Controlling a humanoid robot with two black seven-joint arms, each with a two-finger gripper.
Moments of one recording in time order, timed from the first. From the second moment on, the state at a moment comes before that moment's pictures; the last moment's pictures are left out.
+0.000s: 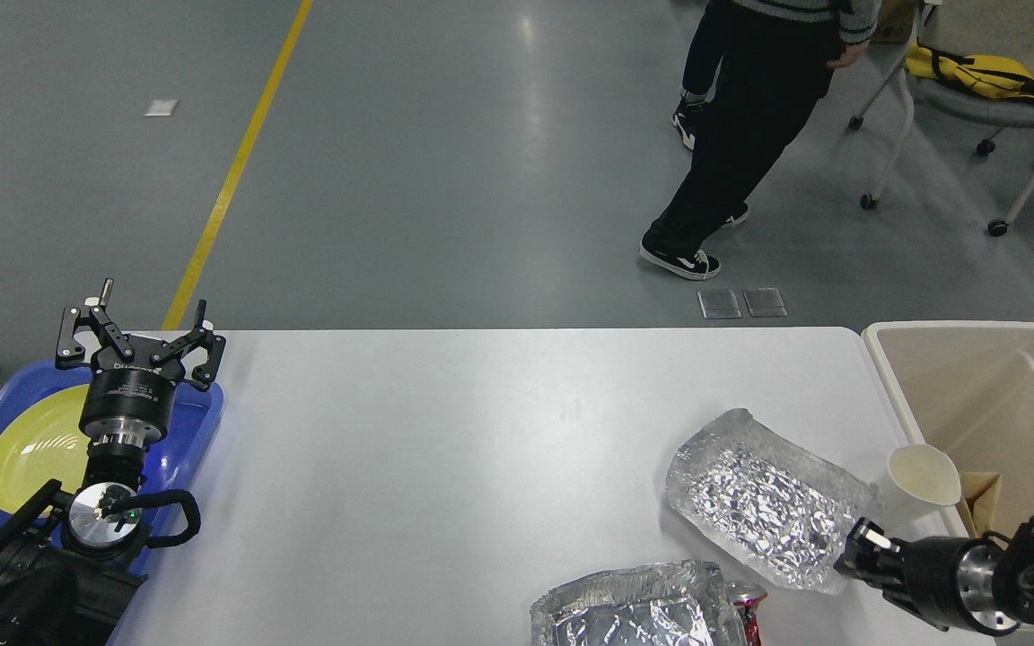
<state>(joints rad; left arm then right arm) -0.46 0.19 -1.32 -0.51 0.02 -0.63 -0.31 1.21 -0.89 -0.85 1.62 -0.23 -0.20 0.09</state>
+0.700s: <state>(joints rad) -0.46 0.19 -1.32 -0.51 0.02 -0.63 -0.31 2.19 -0.72 -0.93 1.64 -0.57 0.62 -0.01</state>
